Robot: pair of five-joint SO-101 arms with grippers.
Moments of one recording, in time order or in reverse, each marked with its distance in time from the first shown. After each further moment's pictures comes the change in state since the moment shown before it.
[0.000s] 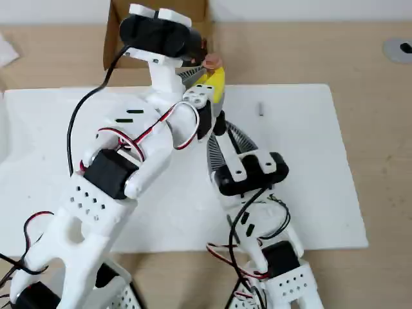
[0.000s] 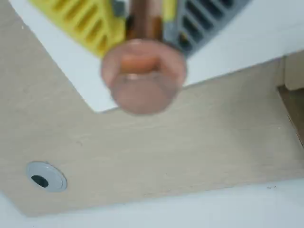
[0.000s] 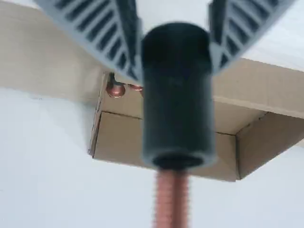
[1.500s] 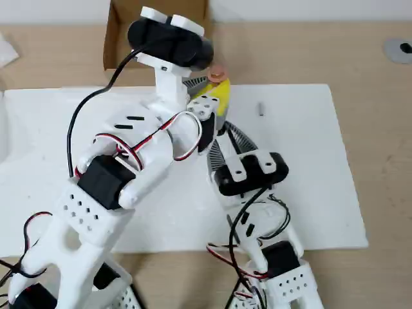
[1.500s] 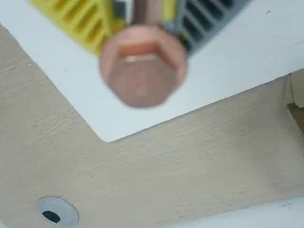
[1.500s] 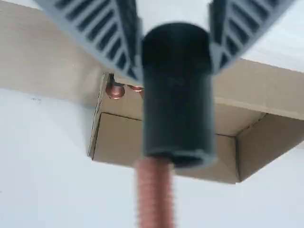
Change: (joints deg) left arm 2.8 -1.1 -4.4 9.5 -3.1; right arm 0.0 0.0 0.0 0.0 -0.1
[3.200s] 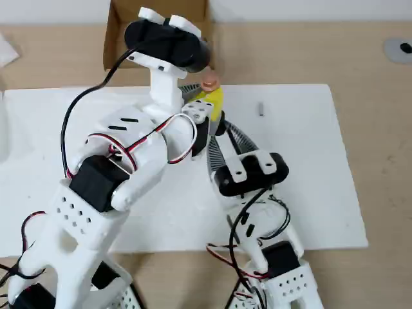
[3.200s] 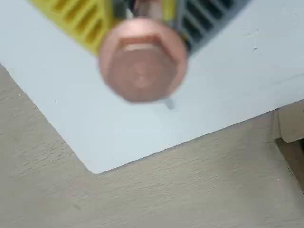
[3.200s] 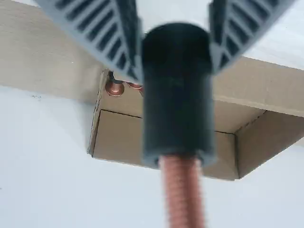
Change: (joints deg) left arm -0.4 -0.1 -3.7 7.1 -0.1; right arm -0.1 0.1 0.0 0.1 0.1
